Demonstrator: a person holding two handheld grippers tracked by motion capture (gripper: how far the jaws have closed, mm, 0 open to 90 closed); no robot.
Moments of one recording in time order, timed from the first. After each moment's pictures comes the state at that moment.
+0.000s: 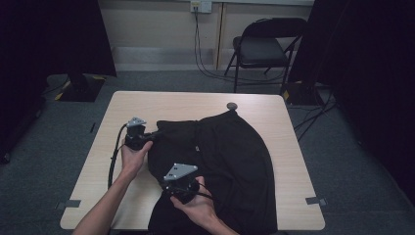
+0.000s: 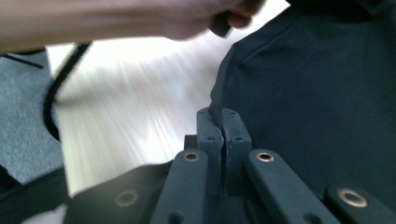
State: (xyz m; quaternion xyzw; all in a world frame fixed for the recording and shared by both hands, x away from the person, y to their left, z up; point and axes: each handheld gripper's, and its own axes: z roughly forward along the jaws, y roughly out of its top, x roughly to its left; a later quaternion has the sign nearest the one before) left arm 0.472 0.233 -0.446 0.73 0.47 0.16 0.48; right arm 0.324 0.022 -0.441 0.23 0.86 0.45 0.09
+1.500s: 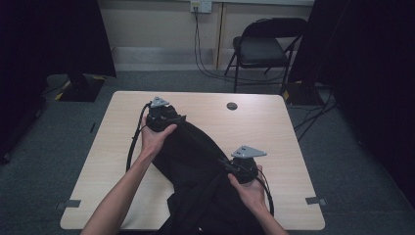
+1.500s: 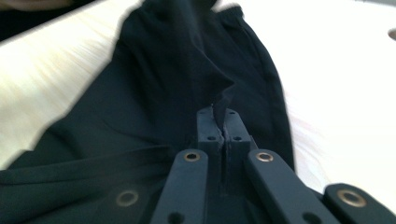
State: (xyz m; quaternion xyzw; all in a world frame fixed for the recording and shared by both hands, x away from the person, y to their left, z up) left arm 0.500 0.162 -0.400 0.75 0.42 0.19 0.48; right arm 0.372 -0.139 -0.442 0.38 0.79 0.45 0.16
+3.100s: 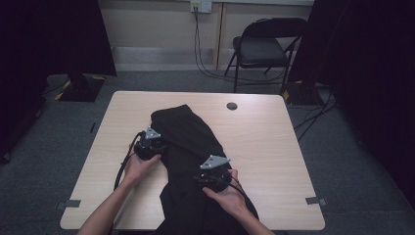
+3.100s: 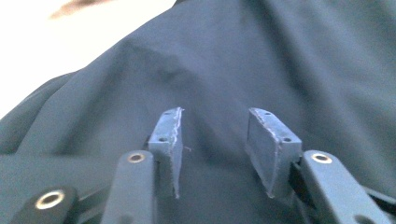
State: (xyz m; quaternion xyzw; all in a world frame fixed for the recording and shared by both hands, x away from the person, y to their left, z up) left arm 0.476 0.208 -0.497 0.82 0.41 0.19 0.35; right arm 0.364 -0.072 -0.473 0.31 0.86 0.39 0.14
